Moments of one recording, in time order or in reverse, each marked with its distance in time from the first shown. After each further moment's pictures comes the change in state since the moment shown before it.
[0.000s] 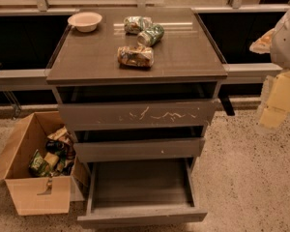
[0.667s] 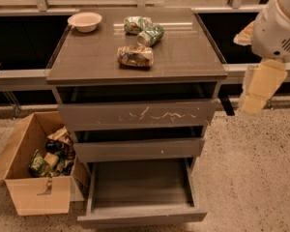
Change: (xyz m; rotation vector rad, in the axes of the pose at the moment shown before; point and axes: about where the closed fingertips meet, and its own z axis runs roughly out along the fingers) arm -0.026 -0.021 0.011 0.003 -0.035 -0.037
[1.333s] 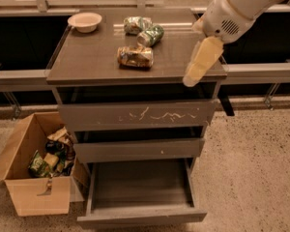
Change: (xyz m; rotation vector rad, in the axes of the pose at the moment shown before) arm -0.085 -0.080 0.061 -0.052 -0.250 0.048
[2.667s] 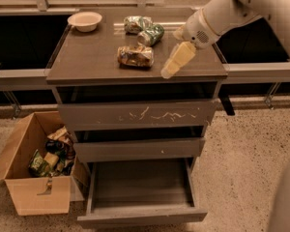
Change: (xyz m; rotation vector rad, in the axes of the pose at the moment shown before) arm -0.020 -0.067 0.087 -0.054 -0.226 0.068
